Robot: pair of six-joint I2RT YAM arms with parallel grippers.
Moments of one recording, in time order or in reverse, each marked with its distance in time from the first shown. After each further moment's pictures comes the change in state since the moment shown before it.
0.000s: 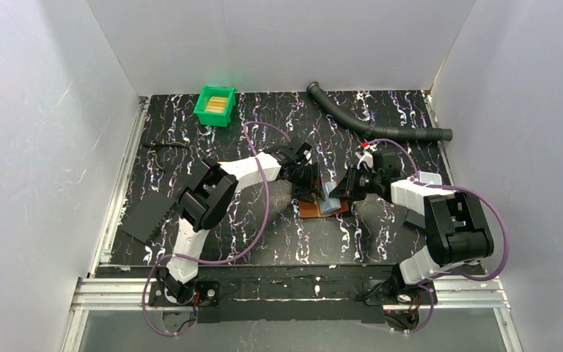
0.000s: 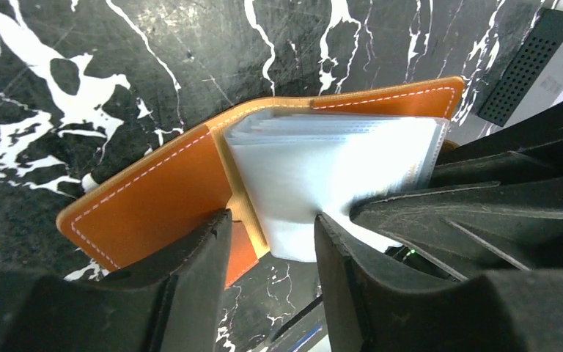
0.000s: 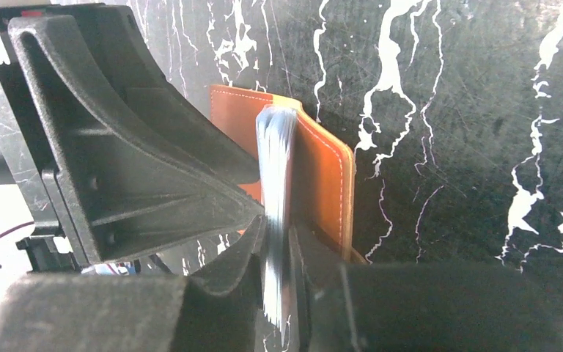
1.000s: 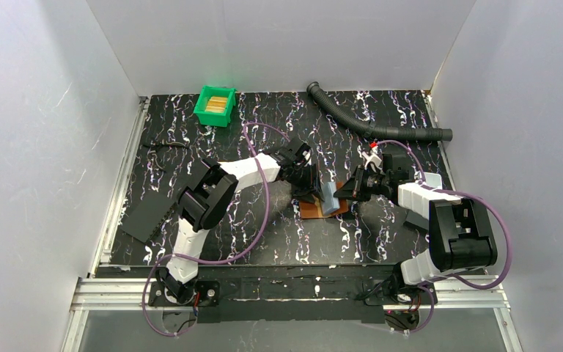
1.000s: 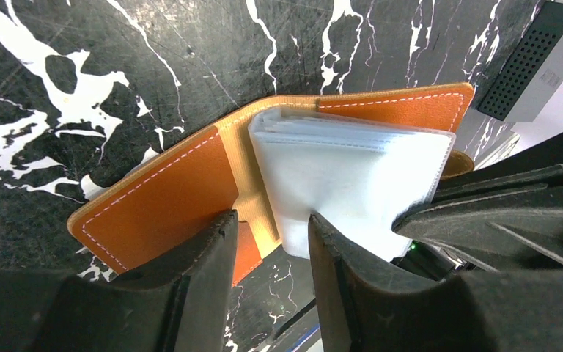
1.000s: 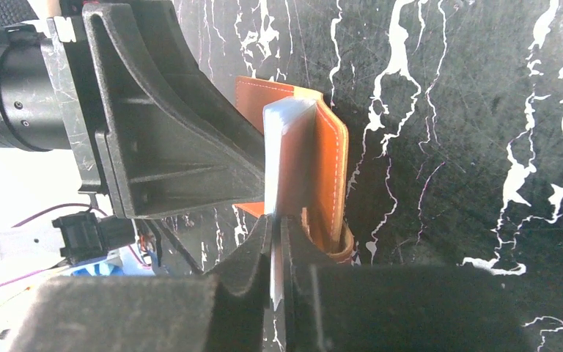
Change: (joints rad) left arm 0.003 0.000 -0.019 0.019 0.022 0.003; right arm -0.075 -0.047 -0.035 0.003 -0.114 -0.014
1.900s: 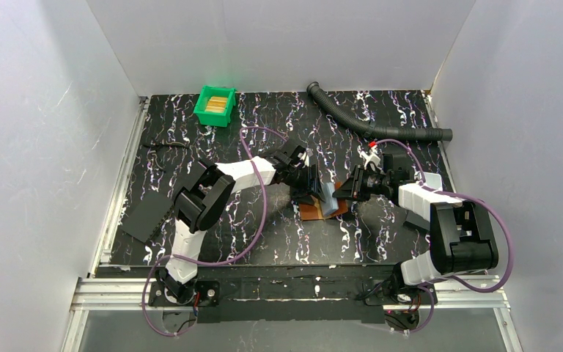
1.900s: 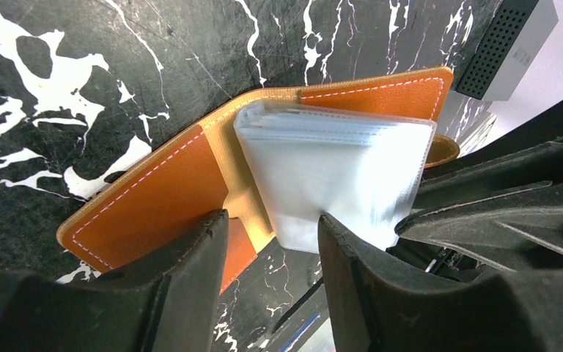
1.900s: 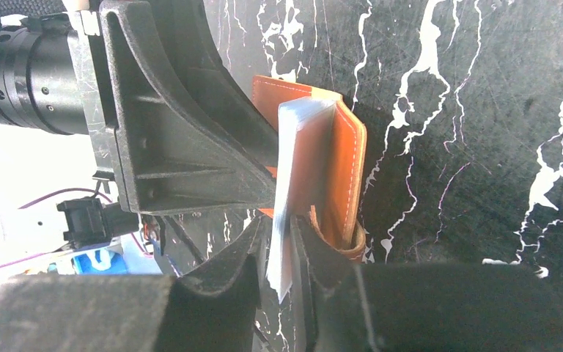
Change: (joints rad) left arm 0.019 -0.038 -0.090 0.110 0.073 -0.004; right arm 0.000 -0.020 -0.002 -0.003 -0.040 -0.018
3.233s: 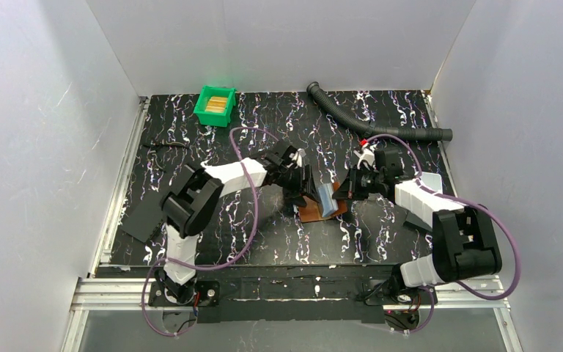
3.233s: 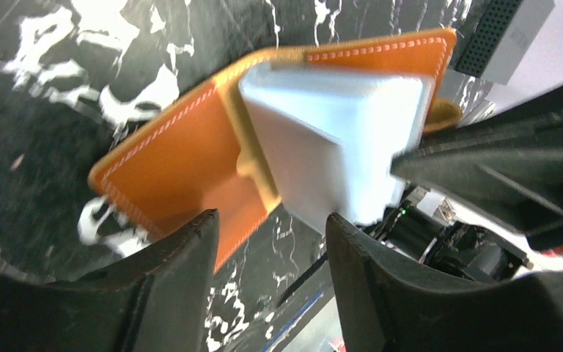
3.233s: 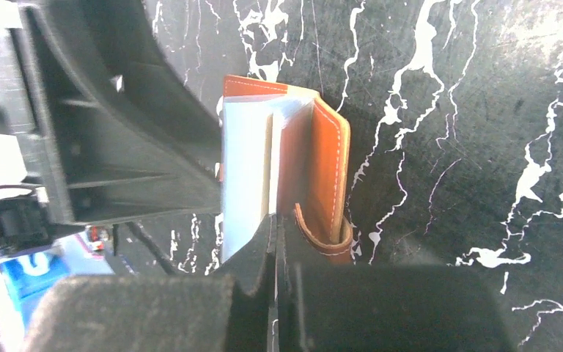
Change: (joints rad) left arm 0.017 -0.069 -0.072 0.002 0.015 0.010; right arm 0.070 -0.028 0.049 -0.123 0.128 -0.092
